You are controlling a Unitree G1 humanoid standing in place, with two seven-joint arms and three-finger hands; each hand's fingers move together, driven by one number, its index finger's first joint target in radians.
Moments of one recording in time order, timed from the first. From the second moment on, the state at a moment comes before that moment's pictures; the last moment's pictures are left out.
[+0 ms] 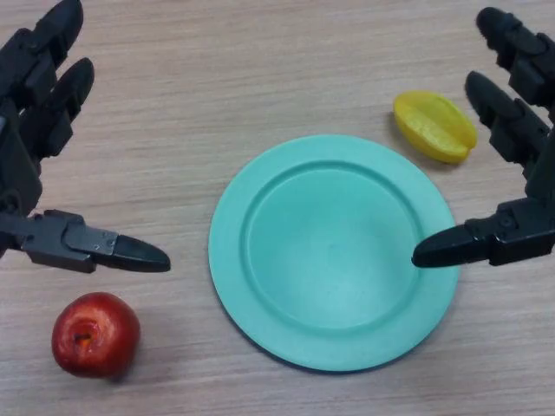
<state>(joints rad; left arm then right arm) -0.18 0.39 0.31 -0.72 -0.35 0.63 -0.22 -0.28 -0.31 -0.09 -0.81 0.33 0.93 0.02</state>
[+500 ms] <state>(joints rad) -0.18 0.40 0.29 -0.67 -0.29 0.55 -0.19 -0.23 -0.32 -0.10 -0.82 0.31 0.84 0.12</state>
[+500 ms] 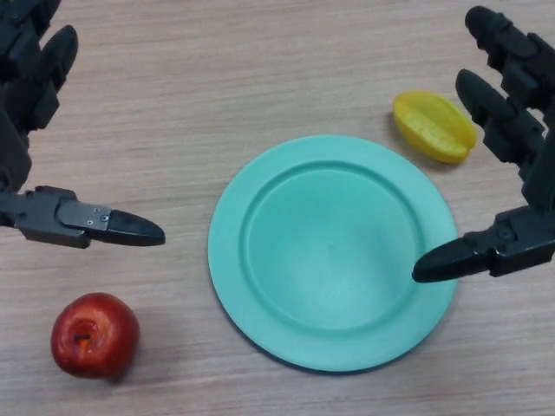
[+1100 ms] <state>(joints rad) 0.11 0.27 0.49 -0.46 -0.10 0.10 -0.48 -0.29 -0.28 -0.01 -0.72 0.20 0.85 0.15</state>
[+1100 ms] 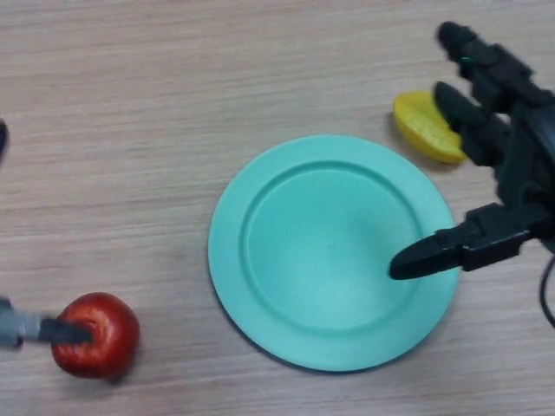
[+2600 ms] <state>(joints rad) -0.03 0.31 0.23 -0.33 0.05 0.10 -0.47 -0.41 -0.21 0.10 -0.80 -0.02 0.96 0.17</state>
